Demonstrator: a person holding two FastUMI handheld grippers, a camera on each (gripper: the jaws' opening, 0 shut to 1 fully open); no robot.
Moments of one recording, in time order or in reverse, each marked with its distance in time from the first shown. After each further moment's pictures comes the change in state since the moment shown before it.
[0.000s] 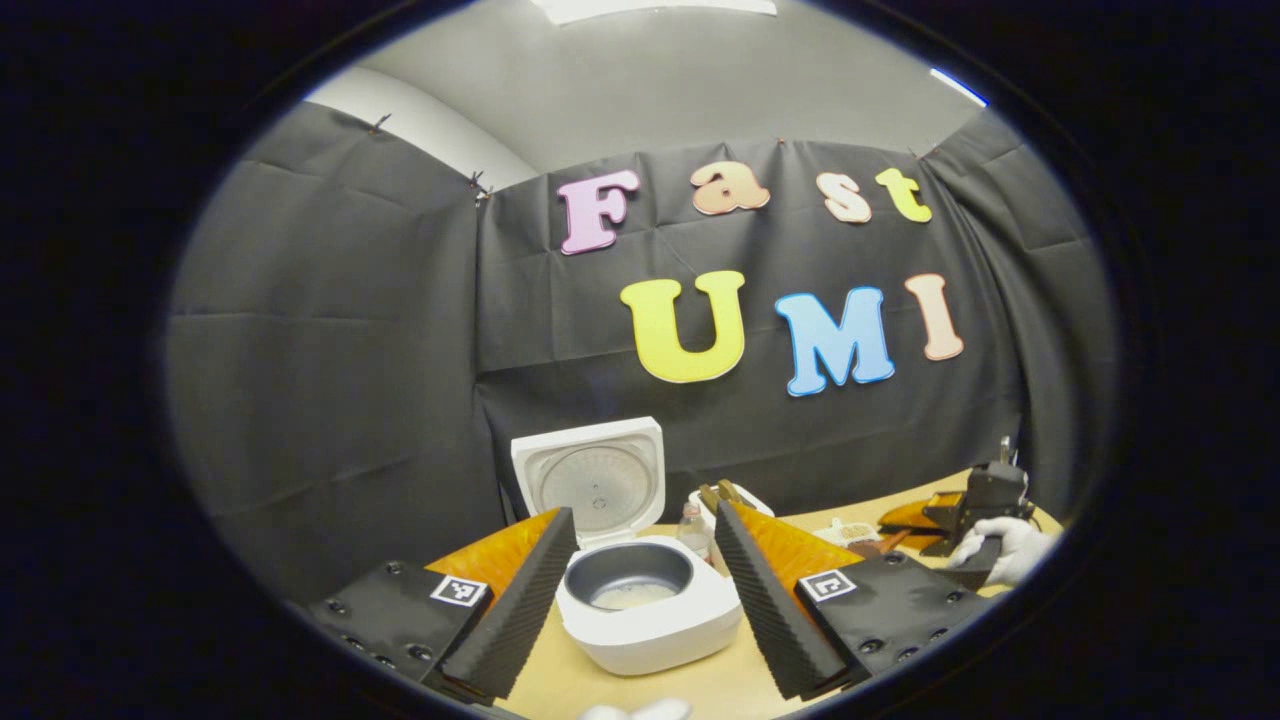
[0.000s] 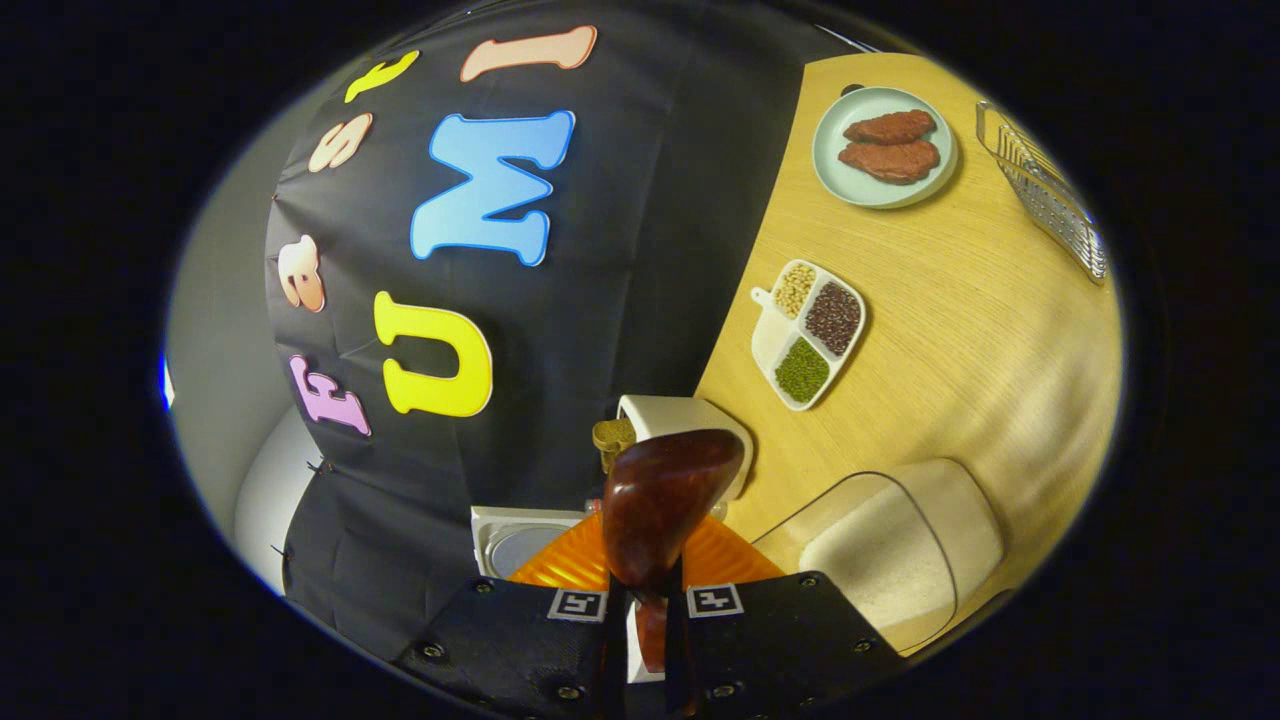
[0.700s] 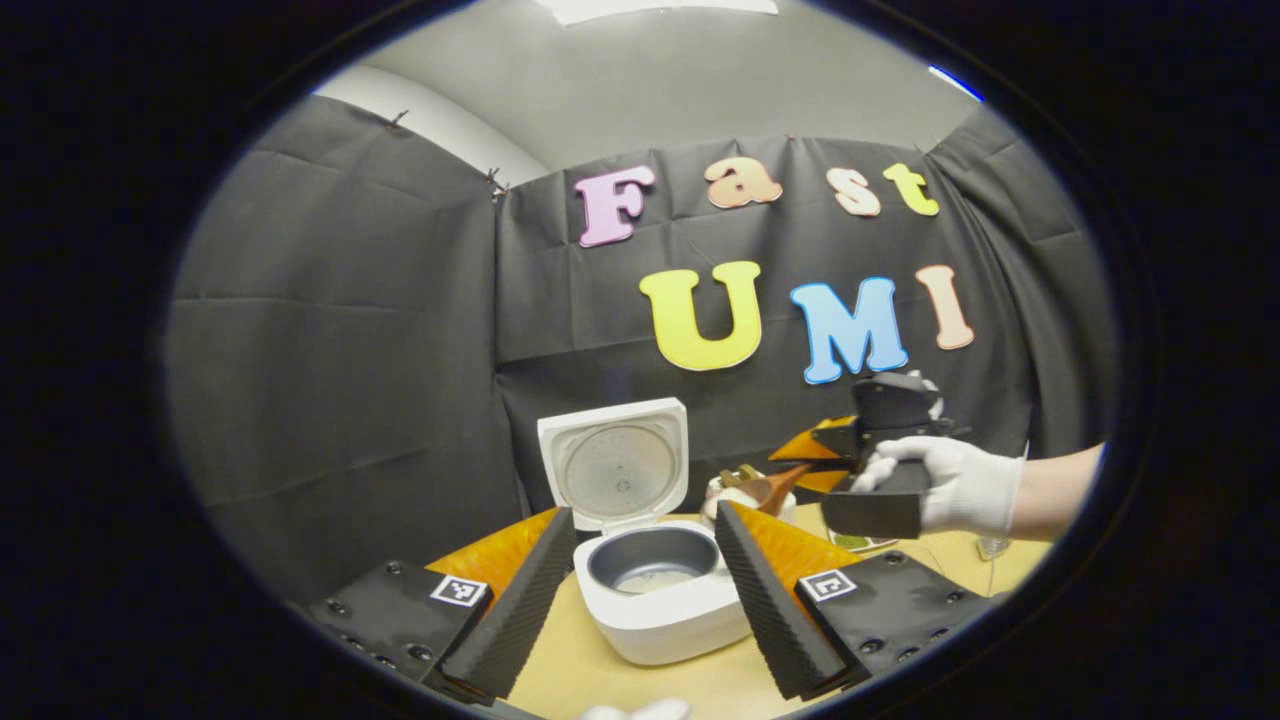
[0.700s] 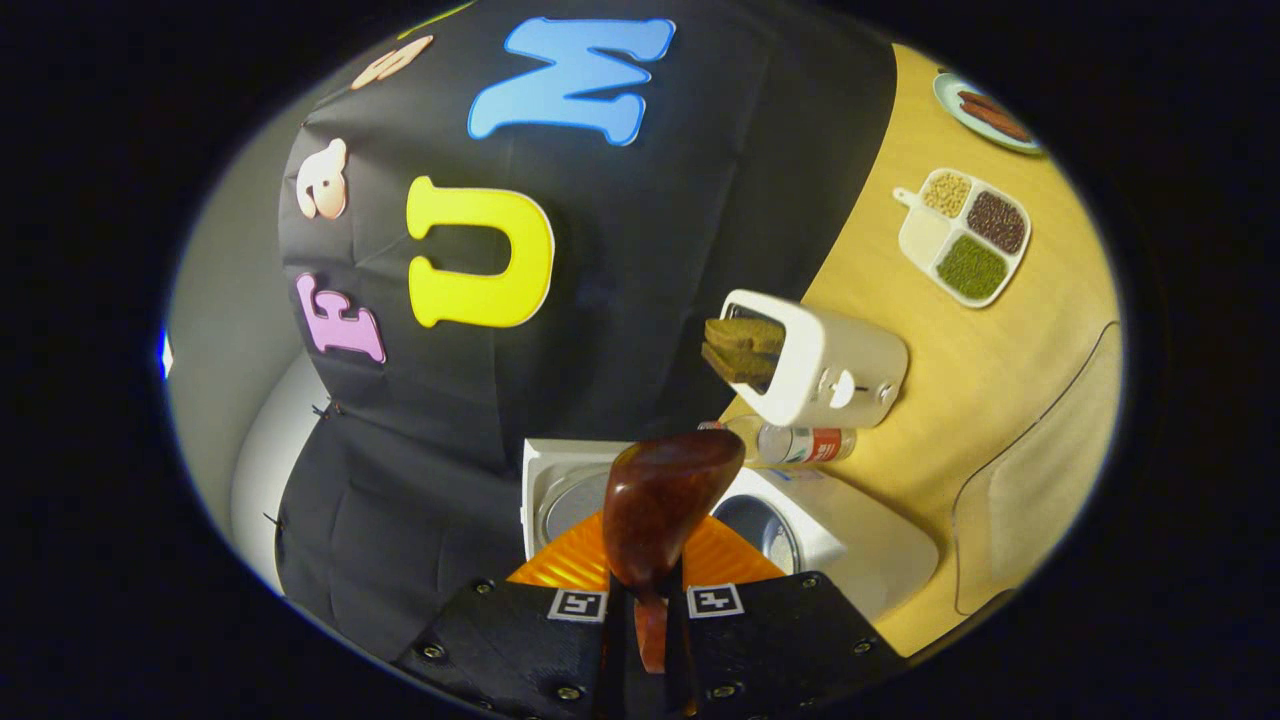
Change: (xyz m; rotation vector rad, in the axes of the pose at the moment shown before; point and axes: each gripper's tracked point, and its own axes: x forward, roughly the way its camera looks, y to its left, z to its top) left arm -0.013 0.028 -0.035 0.002 0.002 0.041; right arm 0.114 0.116 -0.137 -0.062 0.192 0.035
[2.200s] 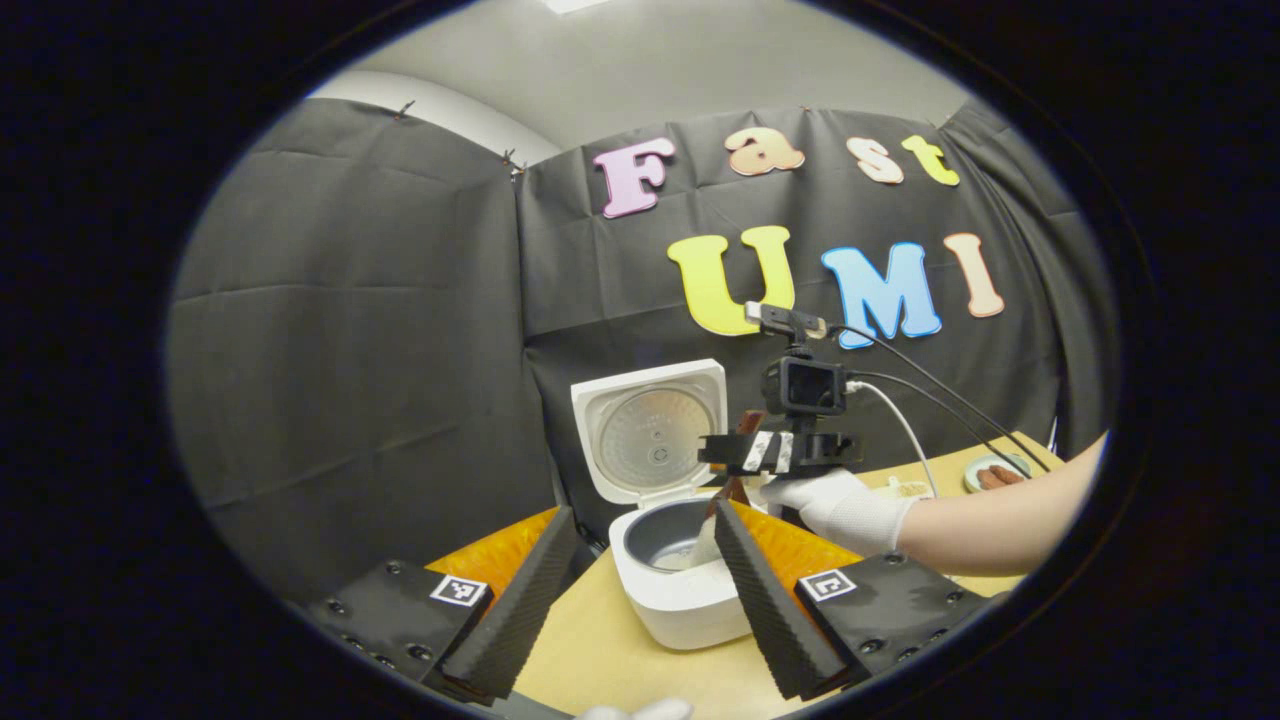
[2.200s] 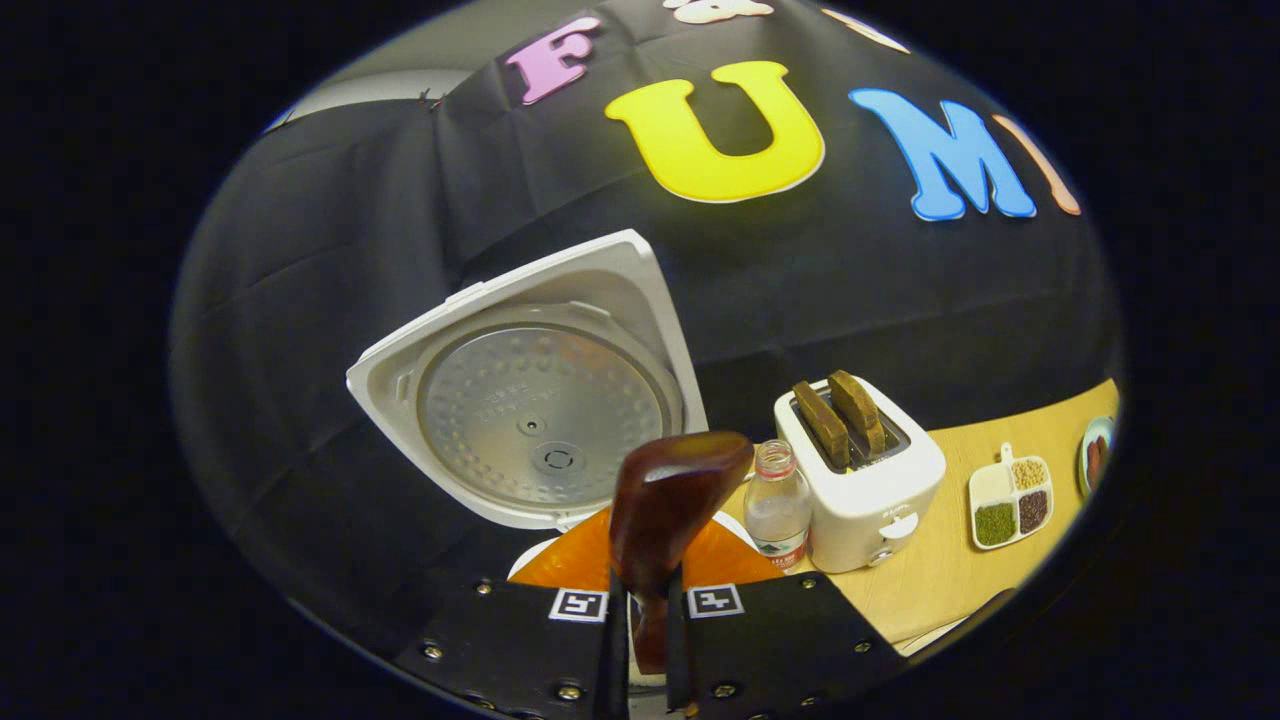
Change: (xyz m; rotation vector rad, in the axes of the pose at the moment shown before) left arm 0.012 0.025 -0.038 0.032 0.077 0.081; right arm 0.110 -0.012 -0.069 -1.074 -0.051 -0.195
